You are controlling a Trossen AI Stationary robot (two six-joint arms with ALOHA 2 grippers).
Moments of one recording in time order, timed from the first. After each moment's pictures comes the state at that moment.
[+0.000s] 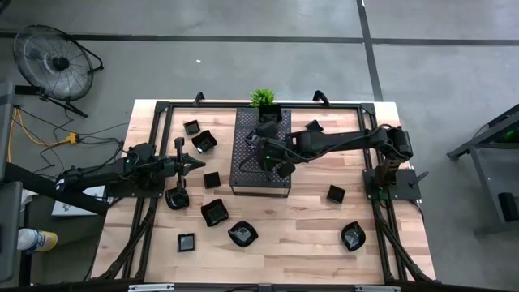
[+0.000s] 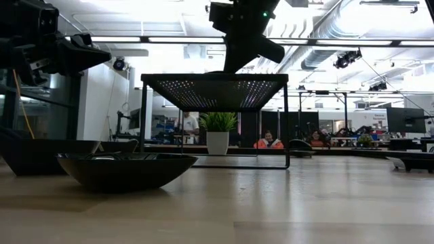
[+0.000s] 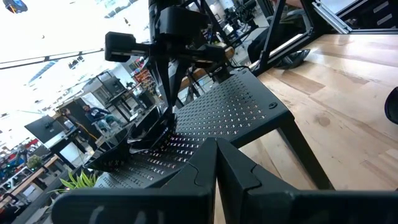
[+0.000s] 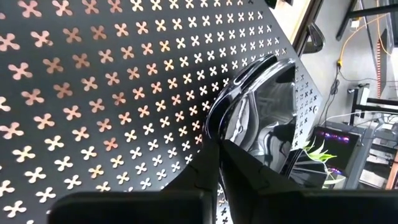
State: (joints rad) left arm 0.20 0.01 0.02 0.02 0.19 0.60; right arm -0.01 1.83 1.60 -0.80 0.46 -0.70
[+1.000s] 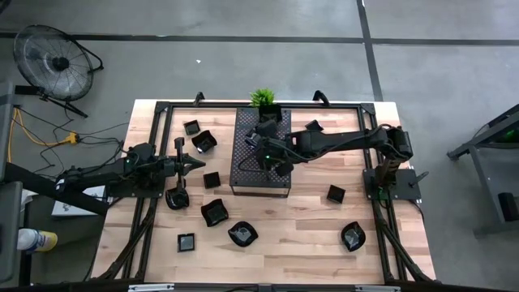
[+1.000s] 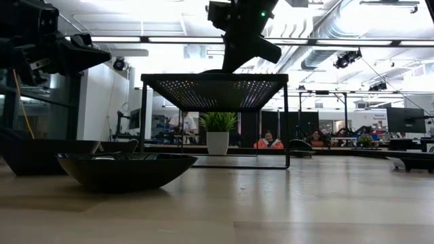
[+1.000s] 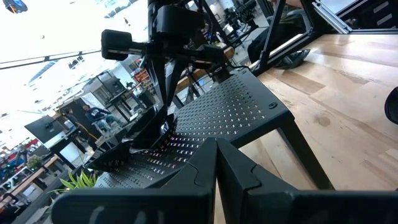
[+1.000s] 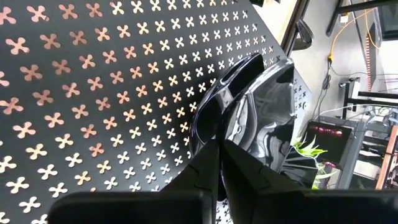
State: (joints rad) left arm 0.20 0.01 0.02 0.02 0.19 0.60; right arm -0.01 1.83 1.60 -0.78 0.49 -0.68
